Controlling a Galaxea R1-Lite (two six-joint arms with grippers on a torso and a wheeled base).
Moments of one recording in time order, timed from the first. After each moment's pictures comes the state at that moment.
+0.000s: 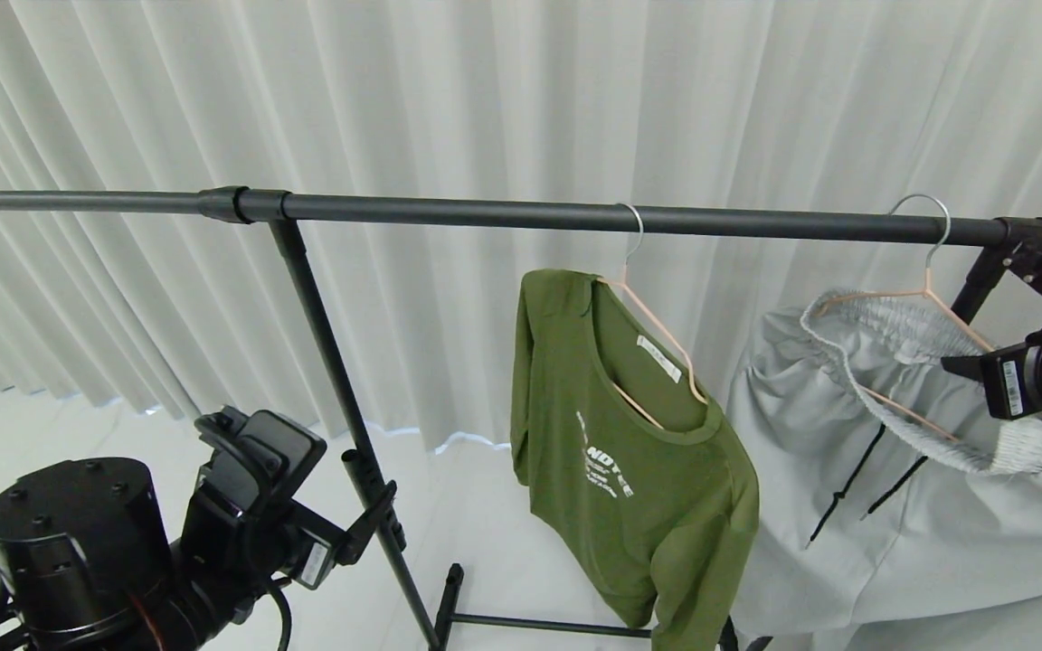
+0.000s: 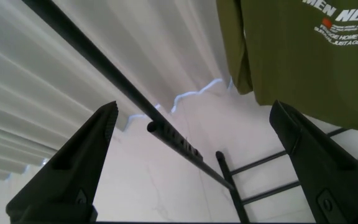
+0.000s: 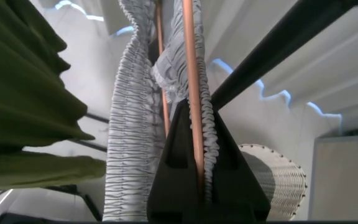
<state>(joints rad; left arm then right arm) -0.45 1.54 -0.16 -1.15 0.20 0.44 0.00 1.45 -0.95 -0.02 0.18 -0.21</state>
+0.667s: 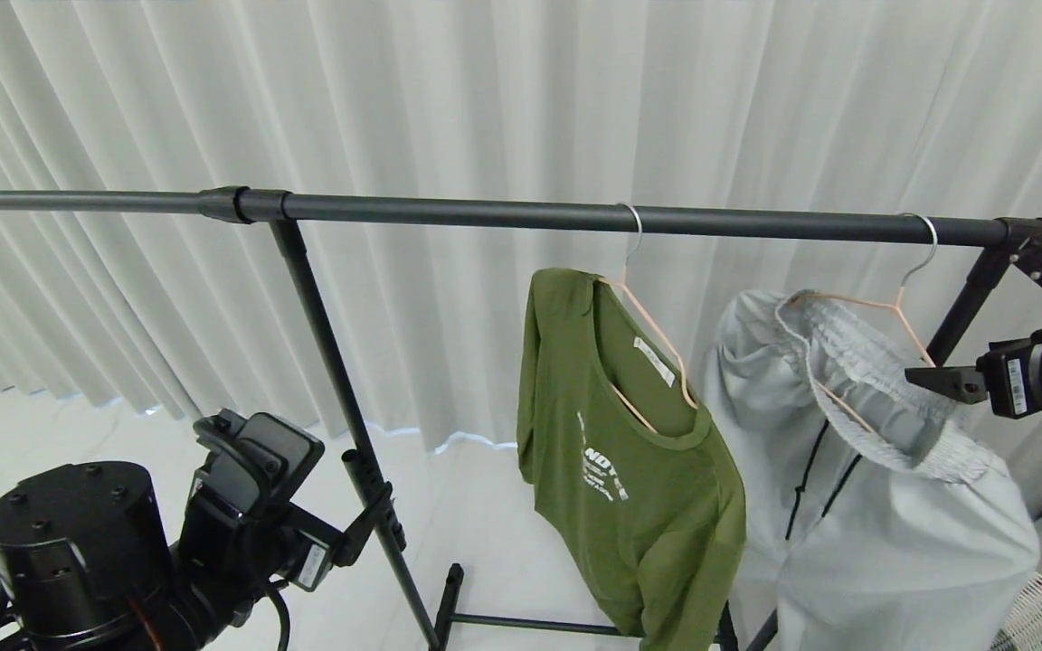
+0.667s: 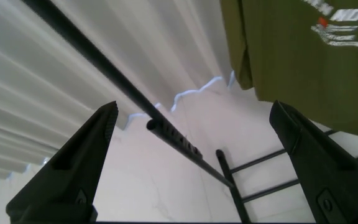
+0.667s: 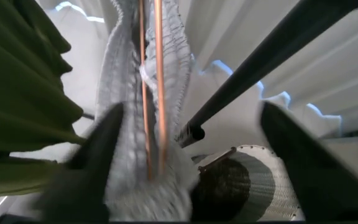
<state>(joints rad) -0.46 1.54 -0.15 -1.15 0.24 0.44 0.00 1.43 -0.94 -0.02 0.18 -0.21</state>
